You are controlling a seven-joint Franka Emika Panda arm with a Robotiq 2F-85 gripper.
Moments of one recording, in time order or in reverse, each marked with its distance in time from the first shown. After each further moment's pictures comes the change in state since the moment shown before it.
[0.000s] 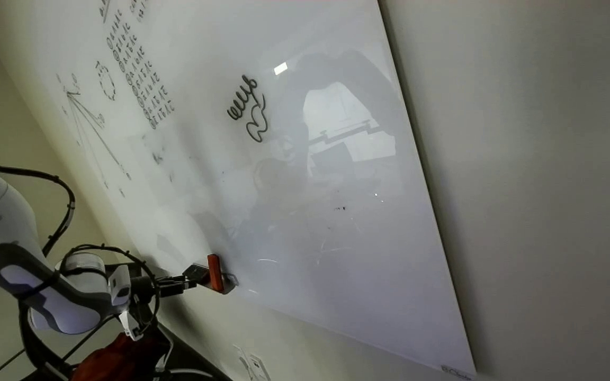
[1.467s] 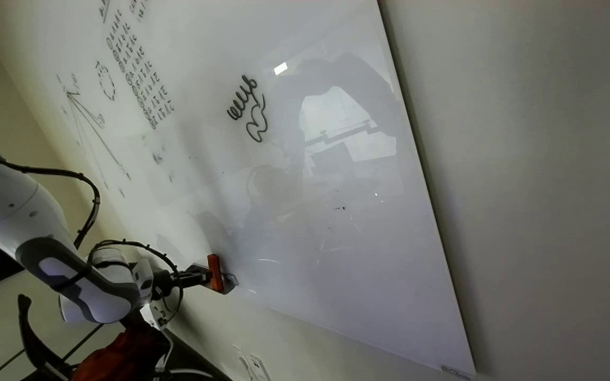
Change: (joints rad) arm -0.082 0.070 0.001 0.074 -0.142 0.029 -0.002
